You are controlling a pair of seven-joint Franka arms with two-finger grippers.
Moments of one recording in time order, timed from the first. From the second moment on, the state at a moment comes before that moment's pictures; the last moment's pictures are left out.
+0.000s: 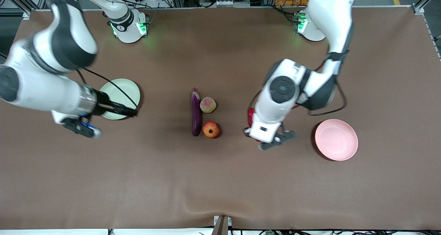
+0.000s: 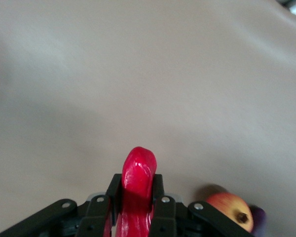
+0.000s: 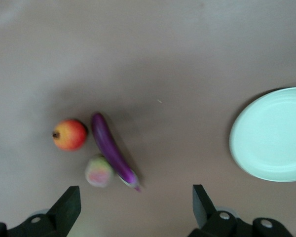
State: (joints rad) left arm -0.50 0.63 -0.01 -1.31 -0.01 2.02 -0.88; right arm 0.18 0.36 0.07 -1.49 0.29 1.75 0.60
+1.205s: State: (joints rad) left arm -0.08 0.59 -0.01 -1.74 0.16 2.38 -0.46; right arm 0.54 0.78 0.07 -1.43 0.29 2.37 1.12
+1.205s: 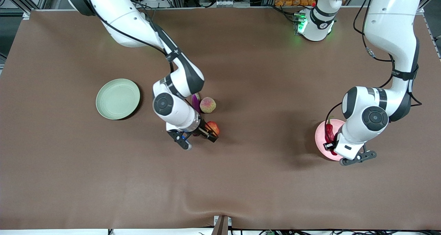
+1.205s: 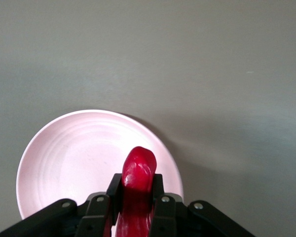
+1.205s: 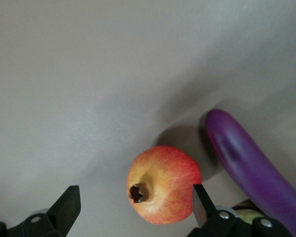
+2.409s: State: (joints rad) left arm -0.07 0.51 -0.08 -1.75 0.16 2.38 -0.47; right arm 0.46 0.82 0.06 -1.21 0.21 1.95 1.11
